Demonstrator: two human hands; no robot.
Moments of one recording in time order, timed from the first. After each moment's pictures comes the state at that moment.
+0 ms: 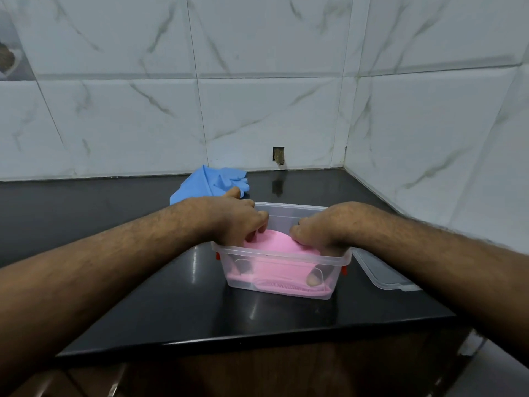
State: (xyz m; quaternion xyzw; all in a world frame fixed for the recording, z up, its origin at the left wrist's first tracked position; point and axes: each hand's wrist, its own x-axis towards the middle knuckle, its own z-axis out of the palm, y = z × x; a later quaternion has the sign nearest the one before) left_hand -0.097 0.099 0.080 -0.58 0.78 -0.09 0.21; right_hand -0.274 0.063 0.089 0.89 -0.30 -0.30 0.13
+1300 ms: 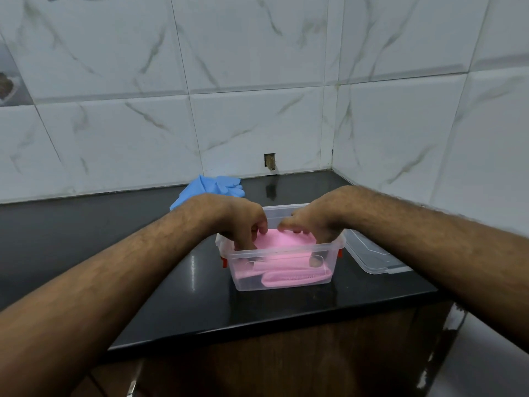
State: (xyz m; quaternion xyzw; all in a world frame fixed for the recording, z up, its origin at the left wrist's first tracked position) left_hand -0.126 0.119 0.108 -0.66 0.72 0.13 0.15; right_hand -0.282 0.063 0.100 0.90 -0.34 -0.28 0.04
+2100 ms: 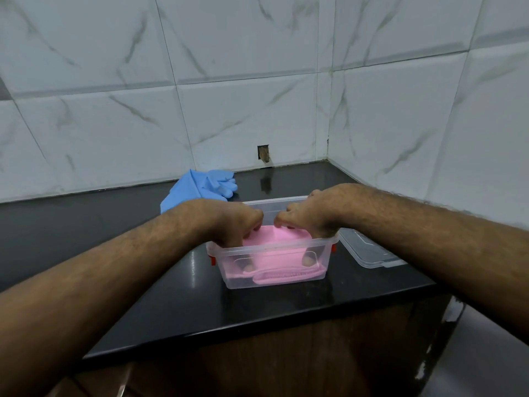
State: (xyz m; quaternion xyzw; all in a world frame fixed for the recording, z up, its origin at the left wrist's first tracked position) left_hand -0.130 0.115 0.090 -0.64 0.74 0.06 0.20; right_hand -0.291 0.061 0.094 0.90 -0.34 -0.25 0.07
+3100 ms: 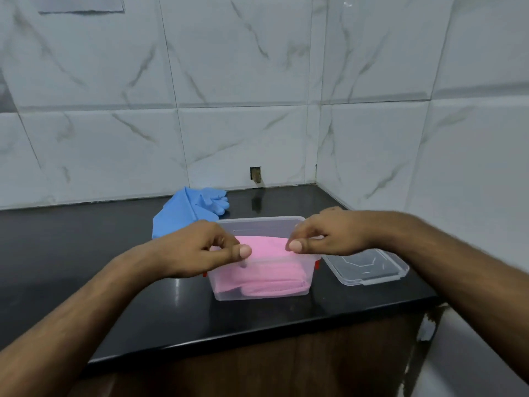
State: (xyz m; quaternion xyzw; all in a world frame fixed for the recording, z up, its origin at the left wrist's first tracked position) left_hand -0.094 0.183 0.082 -0.56 0.80 0.14 -0.17; right_hand -0.364 0.069 0.105 0.95 -0.29 -0.07 -0.03
